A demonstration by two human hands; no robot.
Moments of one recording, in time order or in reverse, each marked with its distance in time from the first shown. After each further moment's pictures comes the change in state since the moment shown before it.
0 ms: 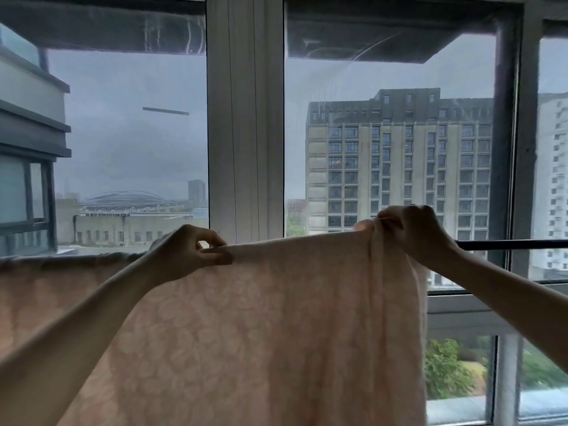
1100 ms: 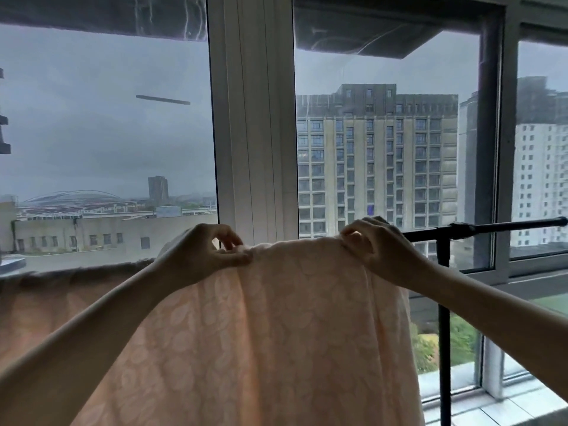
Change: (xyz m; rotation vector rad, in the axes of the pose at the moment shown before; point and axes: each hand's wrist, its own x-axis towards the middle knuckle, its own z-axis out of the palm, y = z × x) left_hand 0.015 -0.081 -0.024 -0.041 -0.032 0.182; right_hand -0.004 -0.121 0.069 0.034 -0.133 0.024
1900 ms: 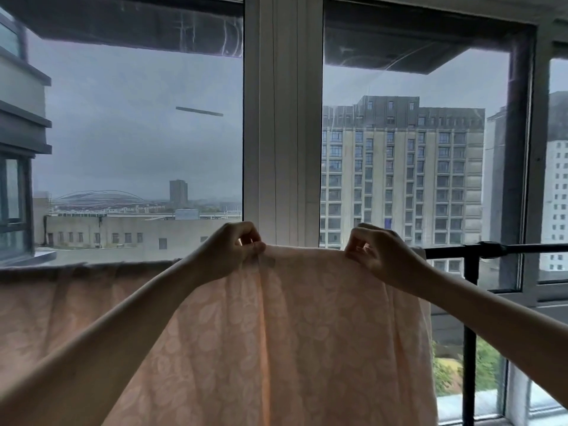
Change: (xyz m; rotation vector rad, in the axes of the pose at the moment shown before) left_hand -0.003 0.001 -0.005 -0.151 0.056 0.035; right_hand 0.017 -0.036 0.000 0.051 -0.080 -0.153
